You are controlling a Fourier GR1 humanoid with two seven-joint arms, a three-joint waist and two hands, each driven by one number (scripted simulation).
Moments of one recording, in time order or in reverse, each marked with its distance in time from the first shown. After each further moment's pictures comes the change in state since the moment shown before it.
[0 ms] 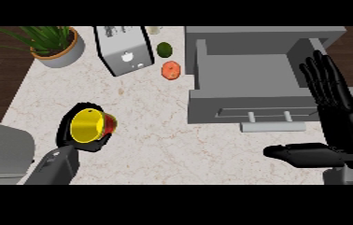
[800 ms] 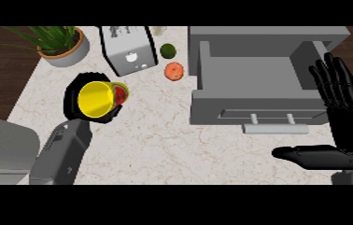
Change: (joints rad) left arm -0.088 -0.073 -0.003 -0.260 0.075 0.136 0.046; right arm 0.023 -0.018 -0.042 0.000 -0.025 0.016 -0.006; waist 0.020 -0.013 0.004
